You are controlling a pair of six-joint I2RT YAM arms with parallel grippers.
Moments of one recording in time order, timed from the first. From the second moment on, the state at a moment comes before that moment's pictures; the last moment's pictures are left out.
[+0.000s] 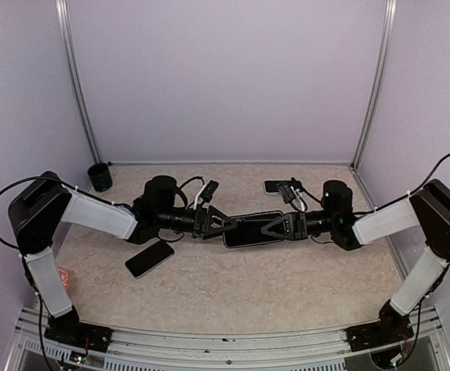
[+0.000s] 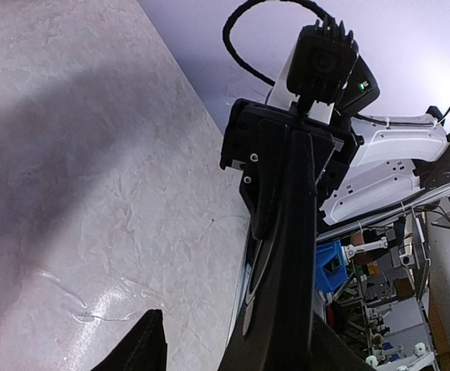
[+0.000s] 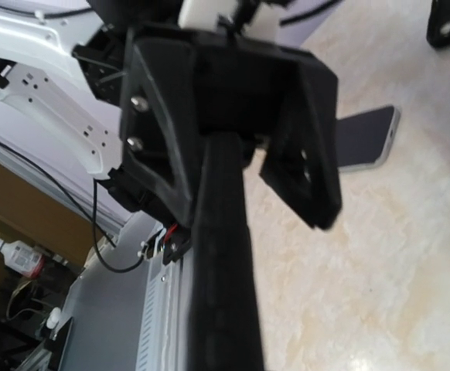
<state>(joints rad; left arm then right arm) -0.73 1.82 0.91 0.64 0.83 -0.82 0.52 1.65 0.64 0.81 -1.11 0.62</state>
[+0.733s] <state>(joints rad) -0.77 1.82 0.92 0.65 0.84 -0.82 0.50 1.62 0.62 0.89 -1.04 0.67</state>
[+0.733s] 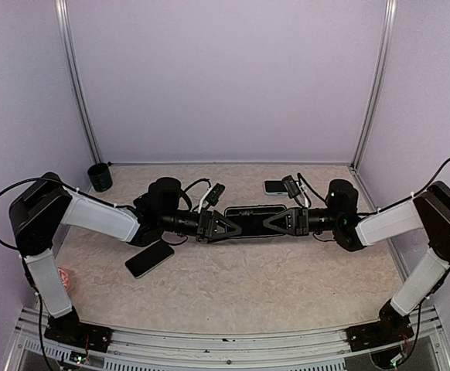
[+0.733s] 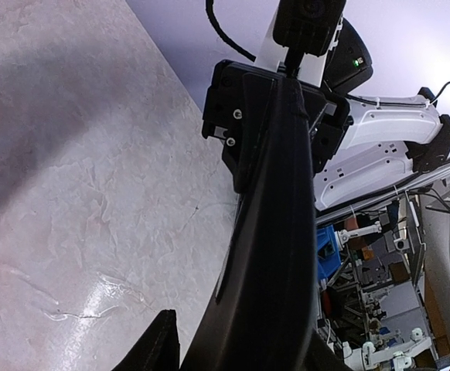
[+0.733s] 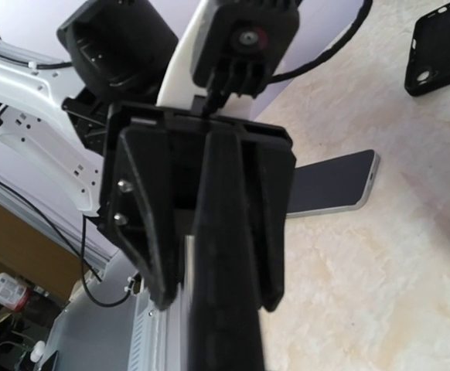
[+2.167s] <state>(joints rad) -0.71 1.82 0.90 0.64 0.81 -0.82 0.47 1.55 0.57 0.79 -0.99 0.57</state>
